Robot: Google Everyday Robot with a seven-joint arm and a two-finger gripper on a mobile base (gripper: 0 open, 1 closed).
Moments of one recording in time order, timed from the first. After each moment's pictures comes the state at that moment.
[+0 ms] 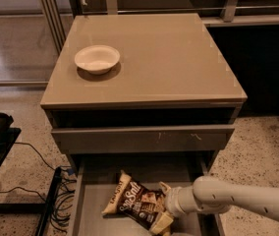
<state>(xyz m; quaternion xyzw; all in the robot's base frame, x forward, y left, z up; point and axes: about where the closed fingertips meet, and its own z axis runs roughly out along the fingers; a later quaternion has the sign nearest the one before) 0.439 -0.063 0.381 -0.55 0.75 0.24 0.27</state>
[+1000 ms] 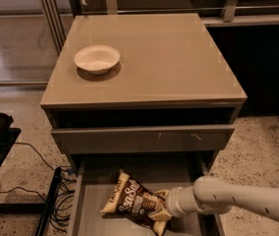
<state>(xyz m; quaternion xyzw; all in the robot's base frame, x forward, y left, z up) 0.440 -0.062 0.381 -0.55 0.75 0.24 0.27</state>
